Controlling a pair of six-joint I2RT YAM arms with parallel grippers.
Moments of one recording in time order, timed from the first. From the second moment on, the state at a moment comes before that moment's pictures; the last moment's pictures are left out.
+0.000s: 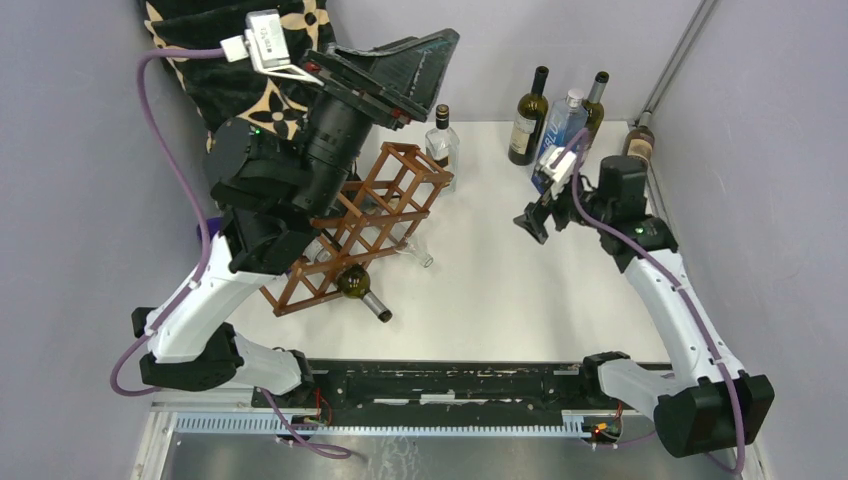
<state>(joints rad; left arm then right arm) -1.09 1.37 2.02 0.00 -0.43 -0.44 0.19 1.08 1.00 -0.41 -0.62 -0.49</state>
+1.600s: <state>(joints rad) -0.52 1.11 1.30 -0.20 0.09 -0.10 0.41 1.95 1.96 -0.34 -0.47 -0.35</state>
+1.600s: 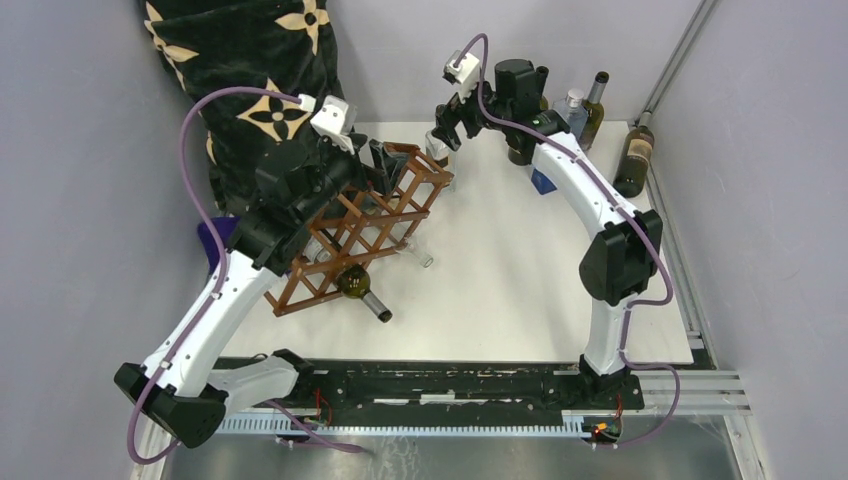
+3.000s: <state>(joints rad) -0.52 1.05 1.10 -0.01 0.39 -0.13 0.19 1.63 1.47 -0.27 -0.40 -0.26</state>
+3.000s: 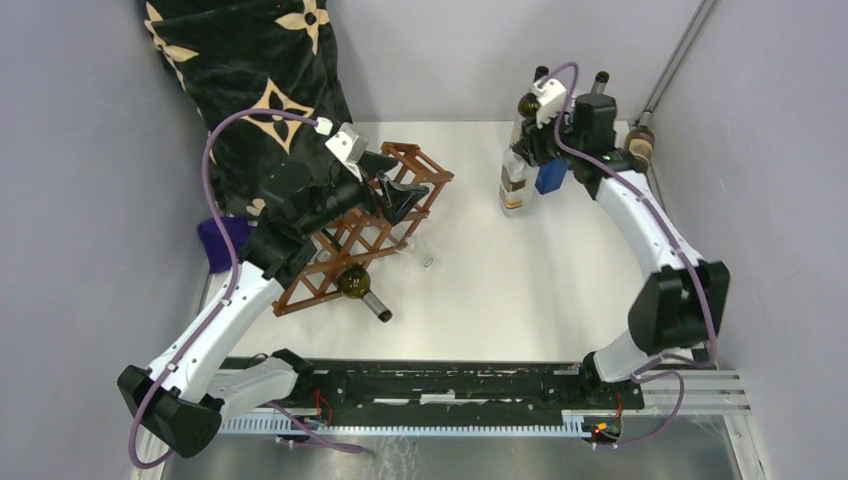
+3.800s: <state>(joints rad) -1.13 0.97 0.71 0.17 0.03 -0.20 0.02 0.97 0.78 -0.18 -1.08 -0.16</state>
